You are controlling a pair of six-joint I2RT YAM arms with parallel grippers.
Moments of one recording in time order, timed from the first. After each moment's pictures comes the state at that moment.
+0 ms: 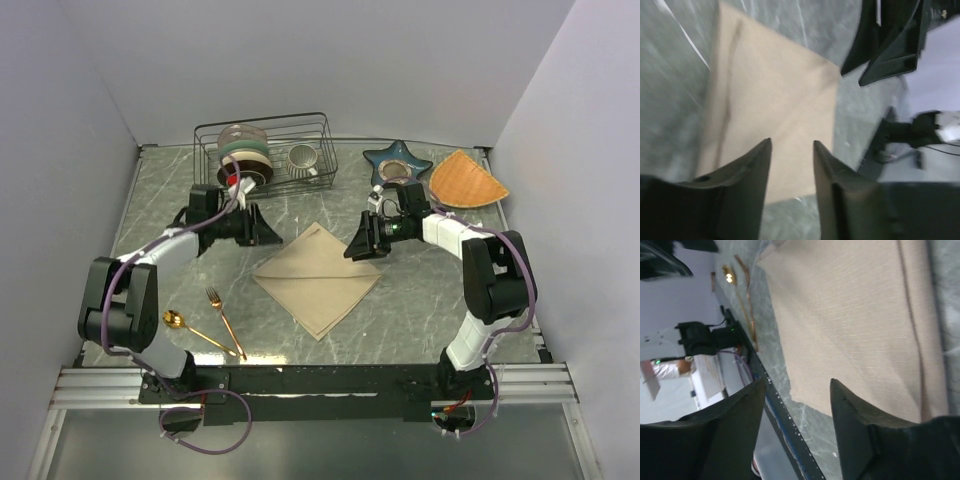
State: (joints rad) left arm -0.17 1.55 0.84 0.03 0.92 -0.39; right arm 0.22 1.75 1.04 -0.33 -0.96 0.30
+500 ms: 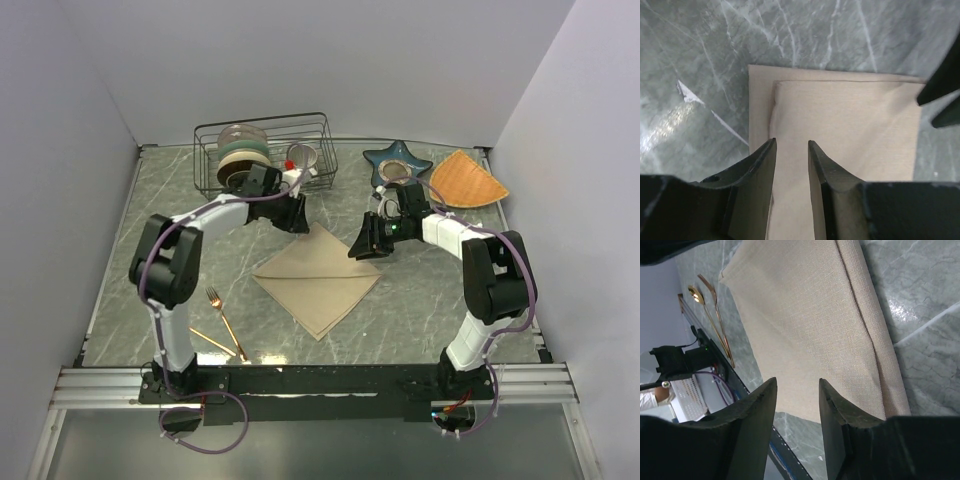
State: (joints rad) left arm -0.40 1.91 1.35 -0.26 0.55 -0.04; right arm 0.23 1.74 1.04 -0.34 -0.80 0.32
